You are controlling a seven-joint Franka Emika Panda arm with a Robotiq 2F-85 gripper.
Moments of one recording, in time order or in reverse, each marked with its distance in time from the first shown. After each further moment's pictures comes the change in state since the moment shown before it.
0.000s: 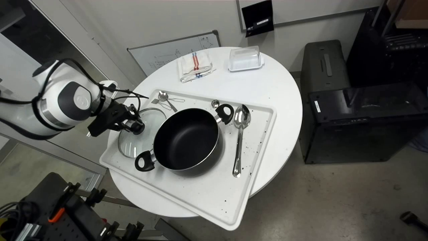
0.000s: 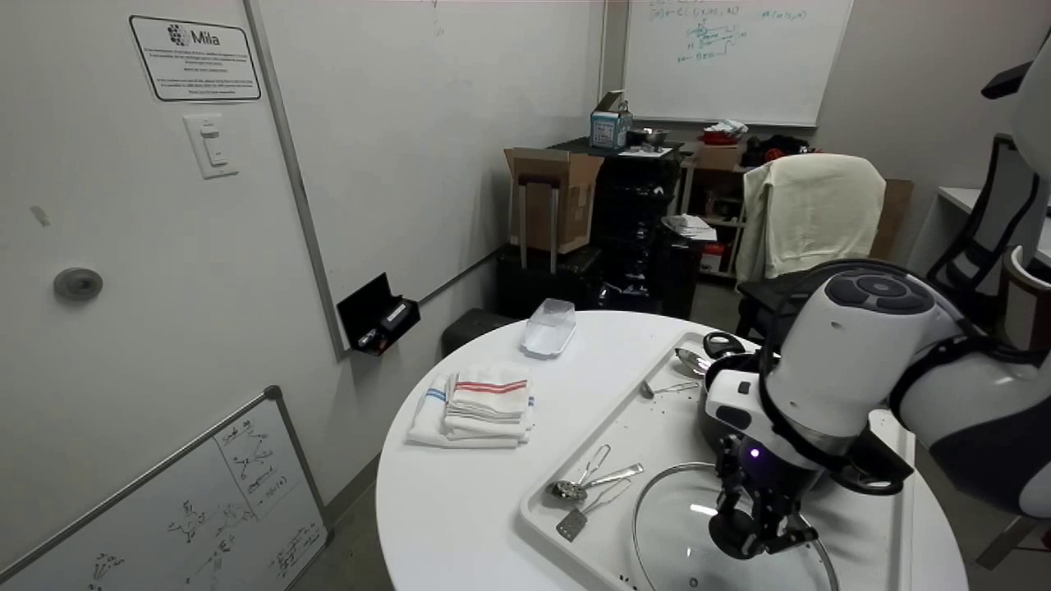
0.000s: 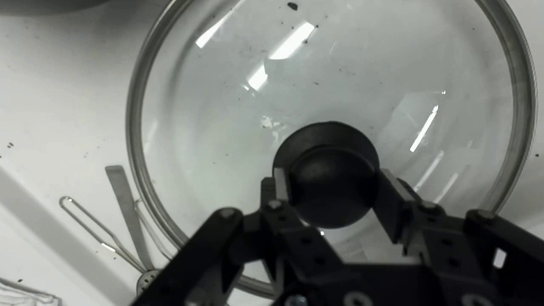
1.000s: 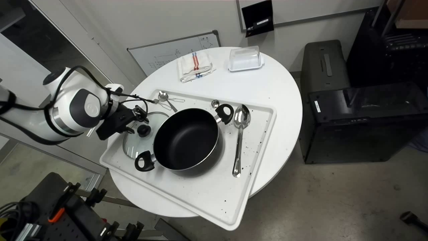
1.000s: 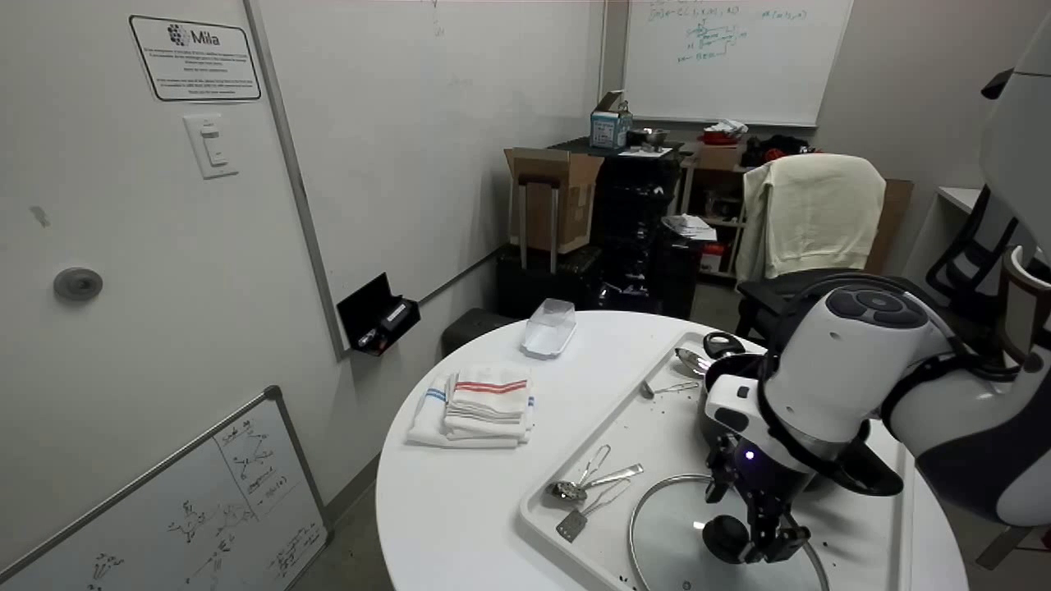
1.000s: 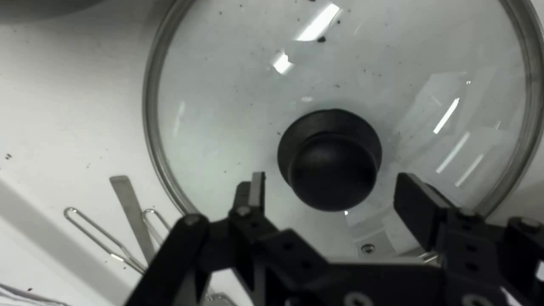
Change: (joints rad) arm -0.020 0.069 -0.011 0.025 0.007 0.096 -0.003
